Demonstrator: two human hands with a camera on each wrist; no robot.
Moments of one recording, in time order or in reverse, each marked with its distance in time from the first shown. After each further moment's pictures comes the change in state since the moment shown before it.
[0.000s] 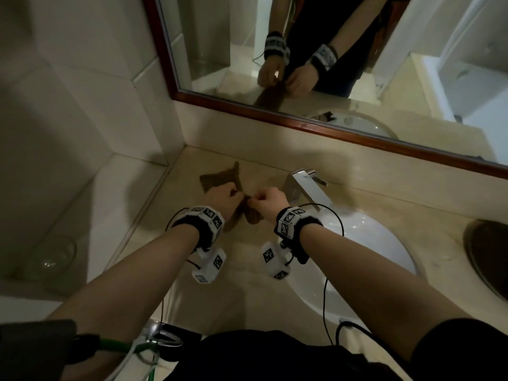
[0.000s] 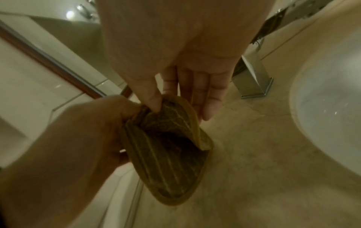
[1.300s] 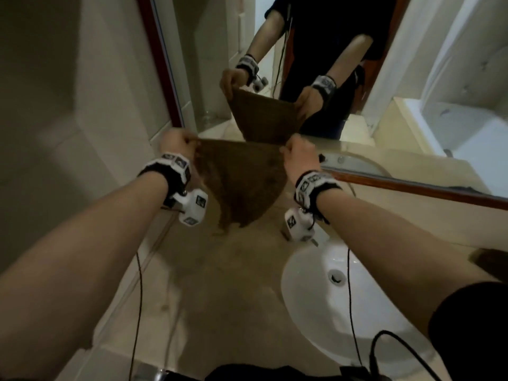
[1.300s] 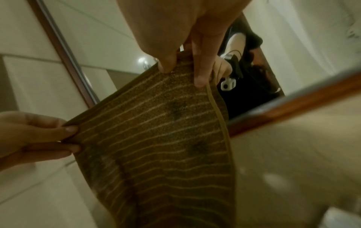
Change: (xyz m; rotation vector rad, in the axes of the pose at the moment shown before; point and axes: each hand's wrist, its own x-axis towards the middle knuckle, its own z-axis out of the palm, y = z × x) left_hand 0.069 0.030 -0.201 -0.110 0.510 0.008; right_hand 0.015 -0.097 -0.144 -0.257 0.620 -0.334
